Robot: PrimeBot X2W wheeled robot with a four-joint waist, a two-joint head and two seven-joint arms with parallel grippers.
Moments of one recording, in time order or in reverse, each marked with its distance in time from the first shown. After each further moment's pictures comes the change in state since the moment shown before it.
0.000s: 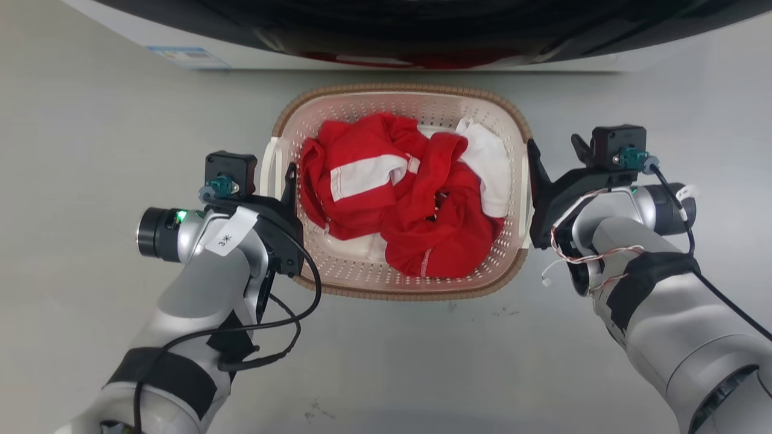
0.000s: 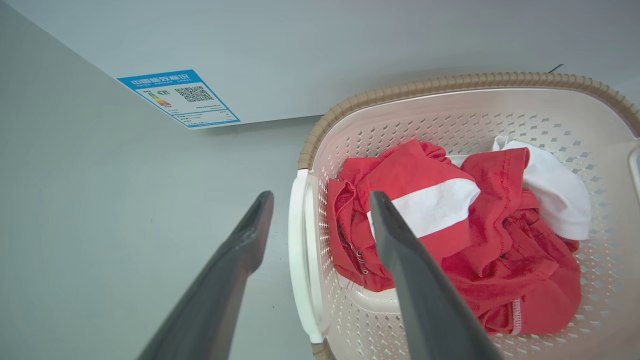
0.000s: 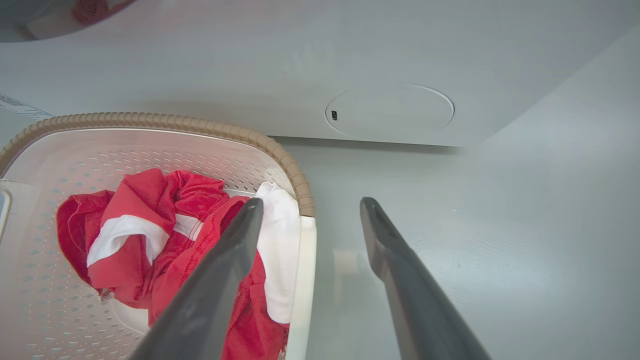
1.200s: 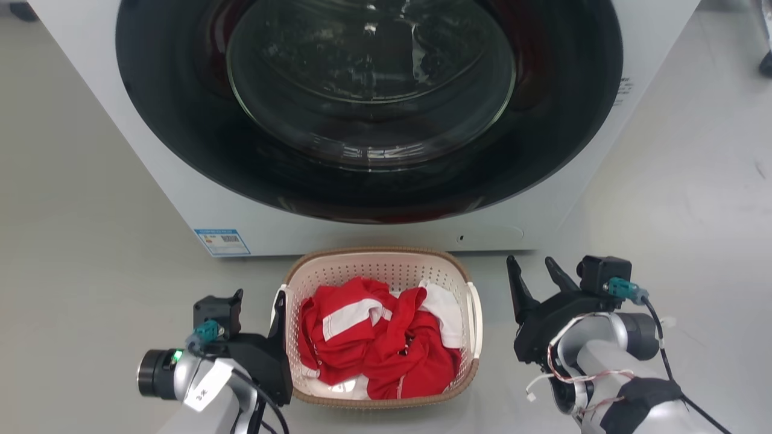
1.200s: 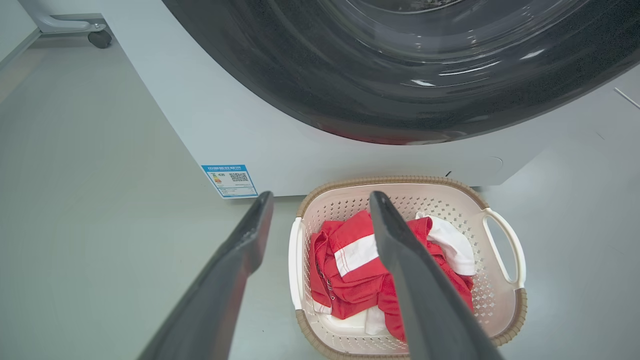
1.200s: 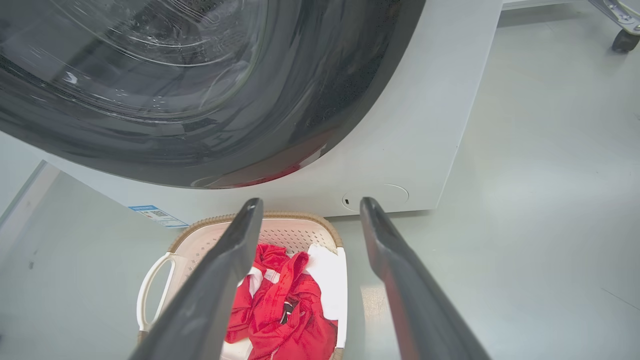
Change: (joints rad) left arm 0.451 0.109 0.160 -0.336 0.093 0.061 -0.012; right arm 0.423 -0.044 -0.264 -0.350 -0.097 -0.038 -0.001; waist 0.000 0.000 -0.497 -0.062
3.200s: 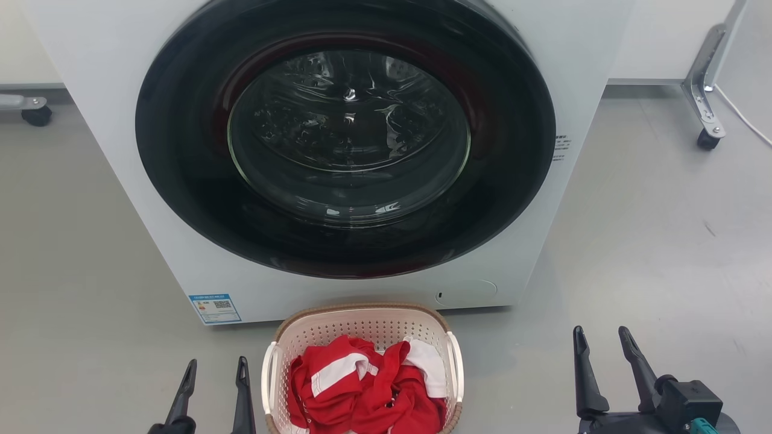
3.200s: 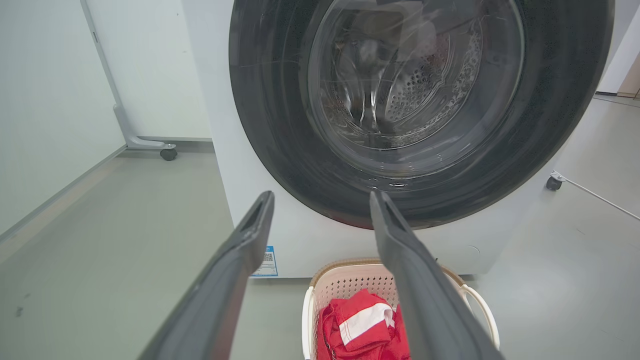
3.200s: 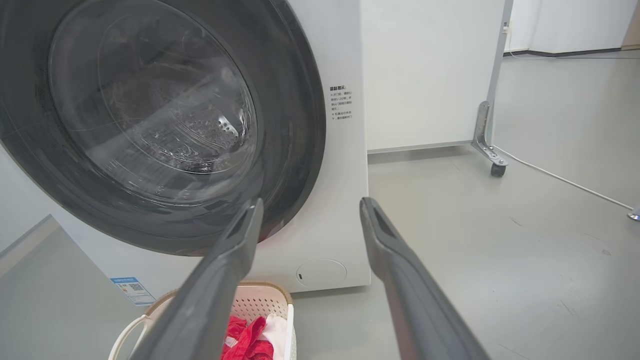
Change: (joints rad) left arm 0.631 -0.049 0.489 -0.747 0.464 0.011 0.000; right arm 0.668 -0.002 -0.558 -0.734 -0.586 -0.019 0.000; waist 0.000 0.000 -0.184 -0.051
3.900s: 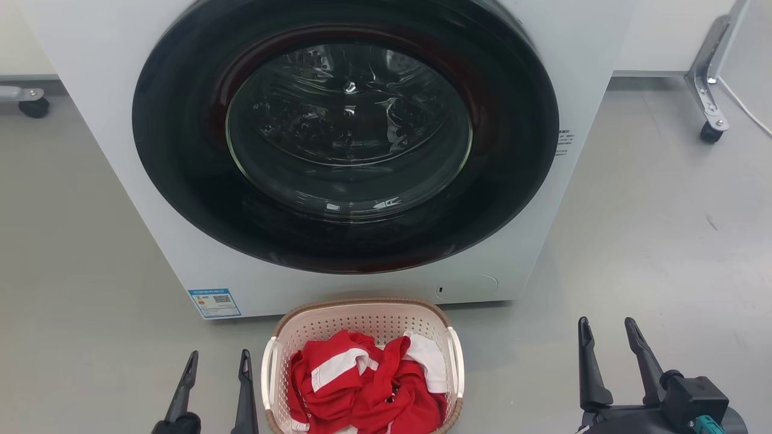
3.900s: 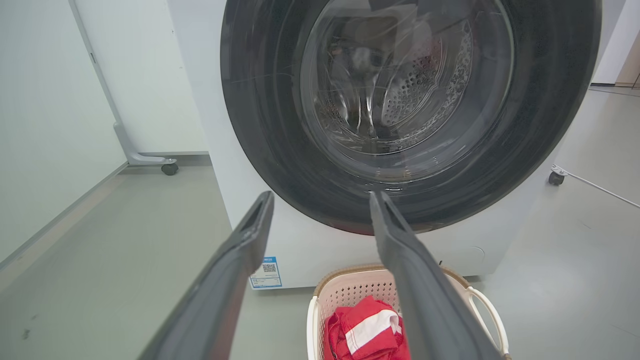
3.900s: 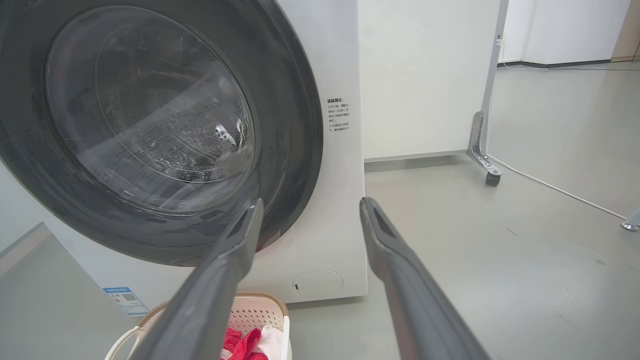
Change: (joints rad) left arm 0.003 -0.009 0.001 -0.033 0.072 0.000 0.000; right arm 0.000 0.019 -0.035 -0.038 -0.044 0.000 0.000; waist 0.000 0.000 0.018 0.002
